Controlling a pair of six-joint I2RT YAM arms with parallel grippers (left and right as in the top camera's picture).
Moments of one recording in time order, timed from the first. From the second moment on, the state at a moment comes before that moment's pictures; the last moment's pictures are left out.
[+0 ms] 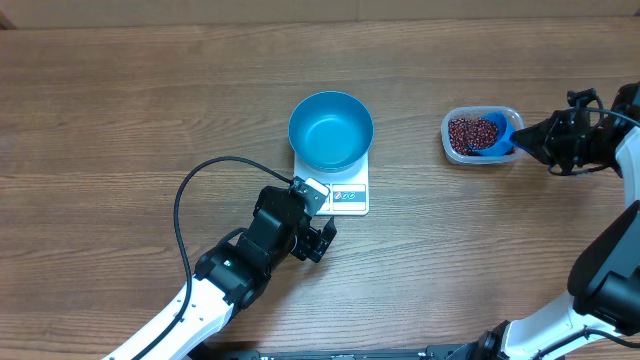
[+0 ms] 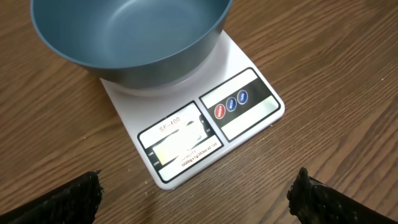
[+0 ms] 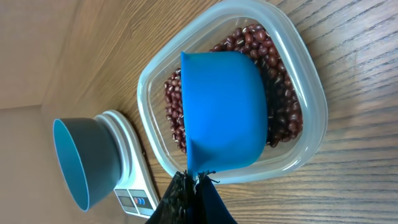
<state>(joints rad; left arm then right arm) -0.67 1.15 0.58 -0.16 -0.09 -0.02 -0.49 1.86 1.42 -0.94 -0.73 0.08</state>
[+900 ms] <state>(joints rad) -0.67 1.15 0.58 -0.16 -0.09 -0.02 -0.50 1.86 1.42 -0.94 -0.82 0.07</state>
